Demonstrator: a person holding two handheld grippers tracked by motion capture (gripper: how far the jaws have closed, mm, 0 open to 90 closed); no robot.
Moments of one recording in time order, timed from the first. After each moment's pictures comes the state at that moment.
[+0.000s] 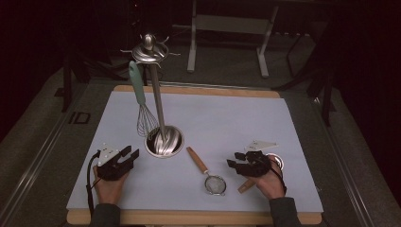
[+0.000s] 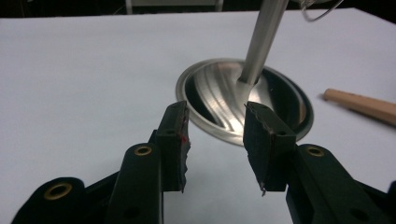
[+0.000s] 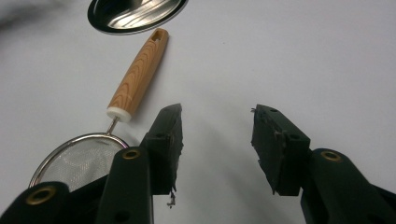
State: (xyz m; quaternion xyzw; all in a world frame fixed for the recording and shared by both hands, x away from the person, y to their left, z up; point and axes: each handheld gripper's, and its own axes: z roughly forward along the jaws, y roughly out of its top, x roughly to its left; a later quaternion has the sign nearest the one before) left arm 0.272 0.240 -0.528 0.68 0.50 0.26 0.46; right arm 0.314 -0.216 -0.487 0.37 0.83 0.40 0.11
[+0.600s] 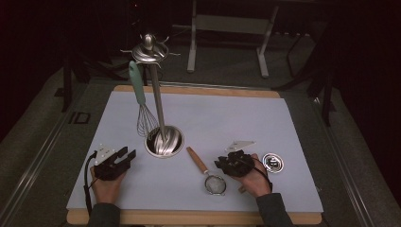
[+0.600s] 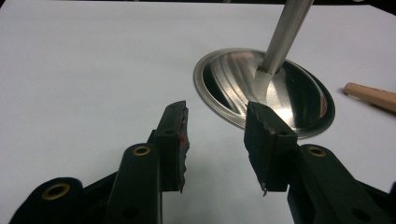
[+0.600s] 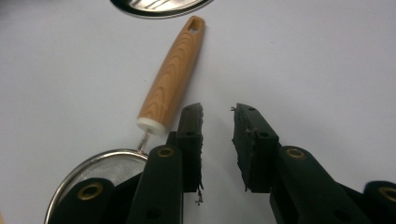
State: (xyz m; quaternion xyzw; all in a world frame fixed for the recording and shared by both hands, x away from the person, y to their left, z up) left arm 0.275 0.251 -0.537 0.68 0.51 0.26 0.46; right arm 0.316 -0.167 -0.492 0.33 0.87 0.36 0.10
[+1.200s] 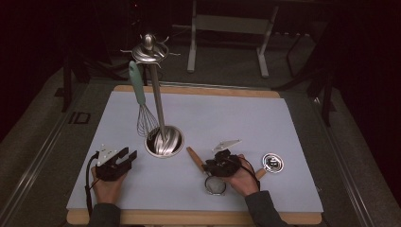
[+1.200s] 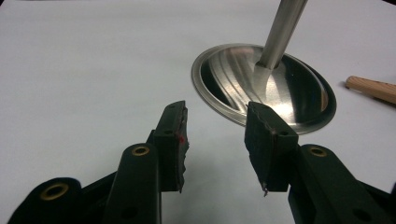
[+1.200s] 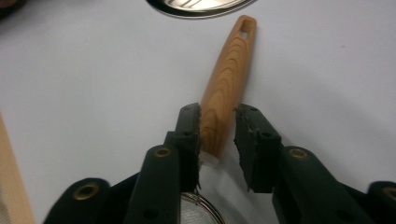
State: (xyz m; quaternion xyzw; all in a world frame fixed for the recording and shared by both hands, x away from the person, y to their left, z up) left arm 0.274 0.247 -0.538 0.68 0.51 0.26 0.45; right arm 0.321 -0.134 -0.502 0.32 0.88 0.36 0.03
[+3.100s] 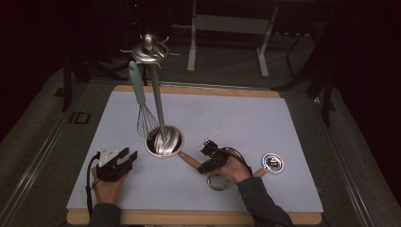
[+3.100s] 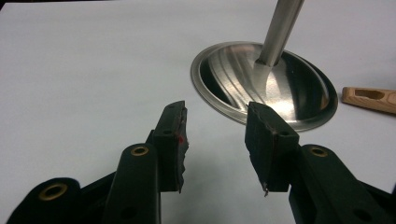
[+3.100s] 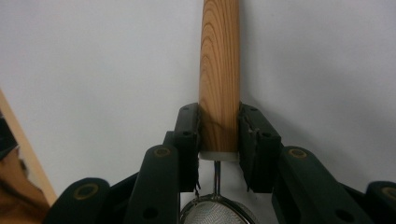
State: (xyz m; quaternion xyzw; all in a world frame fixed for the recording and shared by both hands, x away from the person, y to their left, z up) left arm 0.272 0.244 -0.538 0.69 0.51 0.27 0.45; right arm 0.352 -0.100 -0.499 0.34 0.92 0.21 -0.06
